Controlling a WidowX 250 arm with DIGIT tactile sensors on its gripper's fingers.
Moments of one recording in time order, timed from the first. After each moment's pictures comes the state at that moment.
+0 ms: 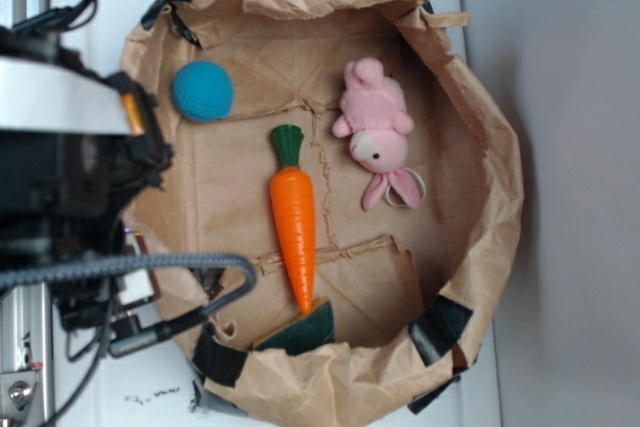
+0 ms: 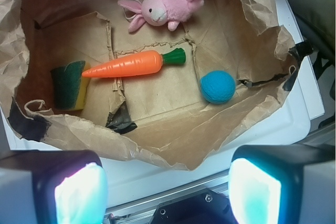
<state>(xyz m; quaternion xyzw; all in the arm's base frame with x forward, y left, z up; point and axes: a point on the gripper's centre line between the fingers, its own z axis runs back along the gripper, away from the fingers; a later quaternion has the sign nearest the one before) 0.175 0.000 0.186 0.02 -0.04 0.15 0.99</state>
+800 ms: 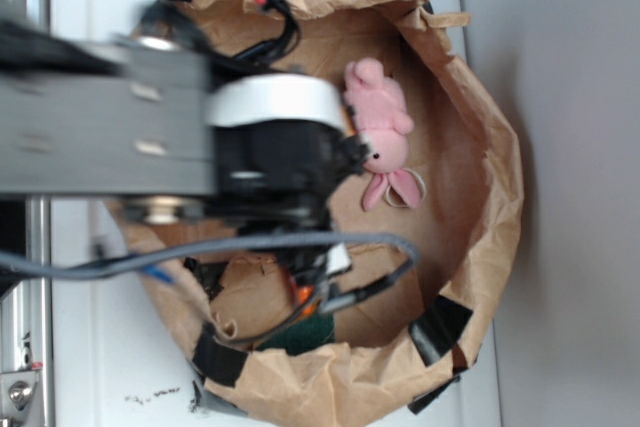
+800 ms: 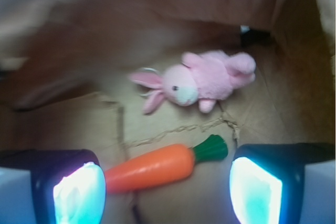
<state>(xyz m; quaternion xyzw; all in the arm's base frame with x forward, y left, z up) 0.265 0.015 0.112 0.02 -0.13 0.18 0.97</state>
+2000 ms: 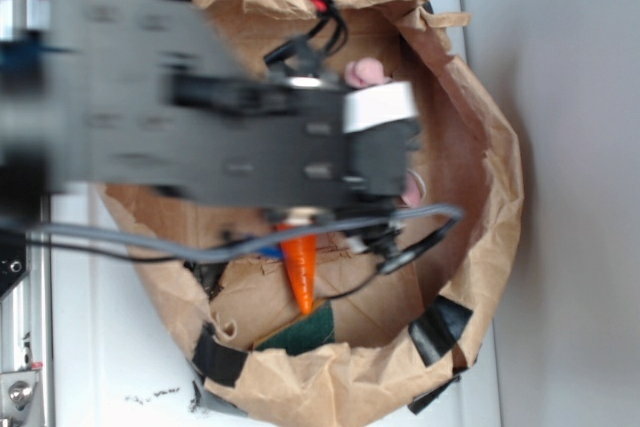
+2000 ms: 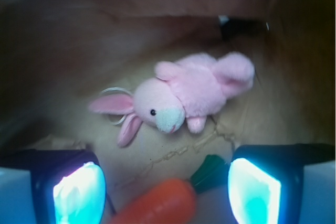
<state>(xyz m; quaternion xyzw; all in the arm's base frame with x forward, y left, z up) 0.286 0.024 0.091 0.04 -0.10 0.31 0.95</state>
